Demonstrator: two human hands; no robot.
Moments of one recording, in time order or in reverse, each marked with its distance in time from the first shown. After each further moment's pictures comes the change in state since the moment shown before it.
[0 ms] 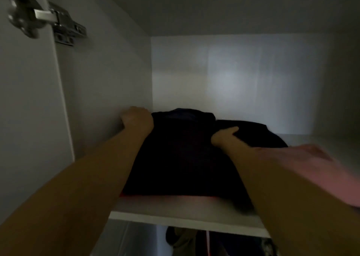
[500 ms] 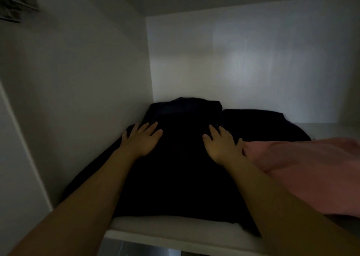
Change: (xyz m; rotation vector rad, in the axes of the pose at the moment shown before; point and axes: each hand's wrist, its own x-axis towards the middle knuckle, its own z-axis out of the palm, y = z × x) left_hand 0.000 0.003 0.084 -0.295 -0.227 0.198; right_hand 0.034 0.037 0.046 -0.268 -0.035 -0.409
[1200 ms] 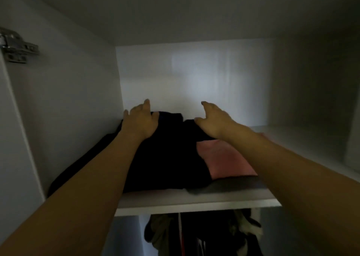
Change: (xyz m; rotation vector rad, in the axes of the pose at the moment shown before) left_hand -0.071 0.119 -0.080 -0.072 0.297 0.245; right_hand -0.107 0.017 -0.153 -0.032 0.209 -0.146
